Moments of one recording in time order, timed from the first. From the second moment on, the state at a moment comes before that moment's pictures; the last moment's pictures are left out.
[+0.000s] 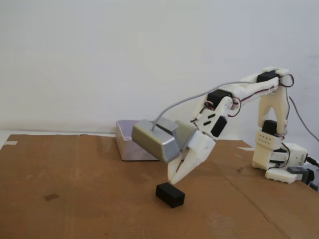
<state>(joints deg) -20.0 69.7 87.7 37.4 1.7</state>
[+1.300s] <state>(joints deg) -17.8 58.4 63.4 61.3 -0.8</state>
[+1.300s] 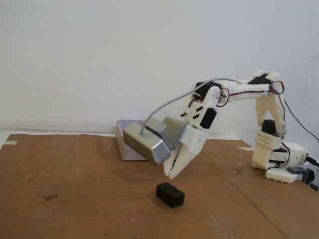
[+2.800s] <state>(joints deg) -23.2 58.4 63.4 61.3 2.7</state>
